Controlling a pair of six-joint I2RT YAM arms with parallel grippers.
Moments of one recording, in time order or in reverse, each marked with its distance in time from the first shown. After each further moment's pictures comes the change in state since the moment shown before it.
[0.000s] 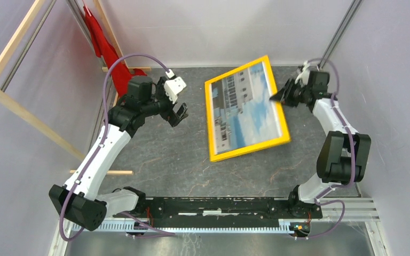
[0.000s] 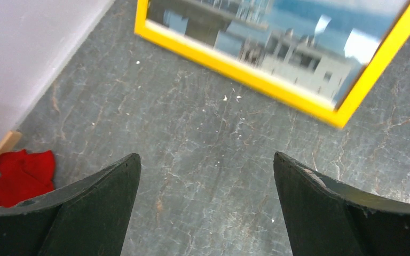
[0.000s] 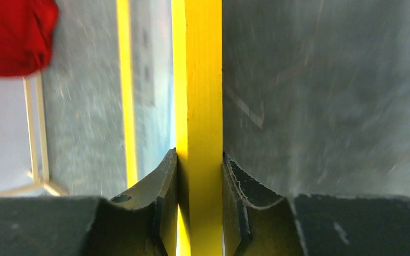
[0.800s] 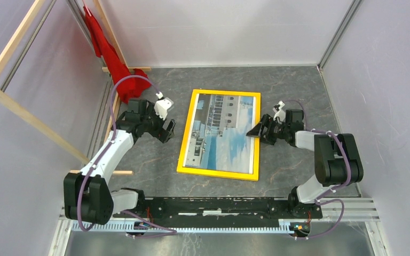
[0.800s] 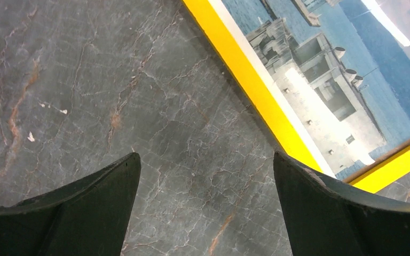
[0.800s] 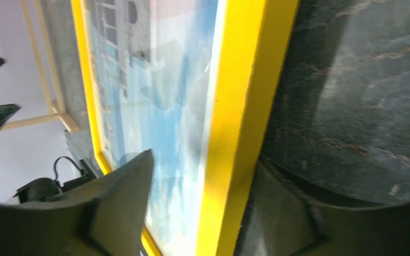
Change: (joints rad) left arm 0.222 0.044 -0.399 0.129 0.014 -0.003; right arm 0.159 -0.018 -0.677 0.468 -0.163 0.169
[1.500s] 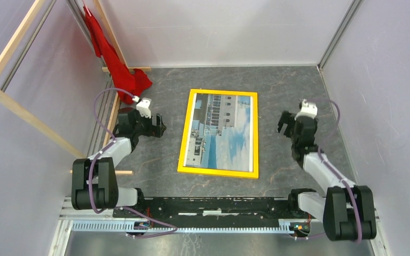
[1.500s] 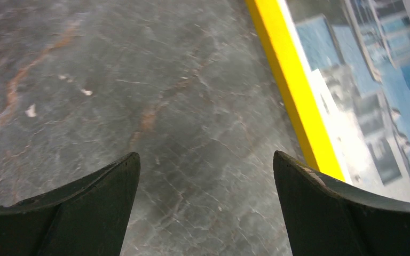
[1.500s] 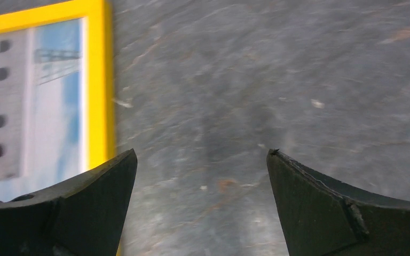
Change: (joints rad) left arm 0.200 0.118 -0.241 0.537 0.023 -0.281; right arm 0.014 -0.444 -0.077 -0.023 0.859 -0.270
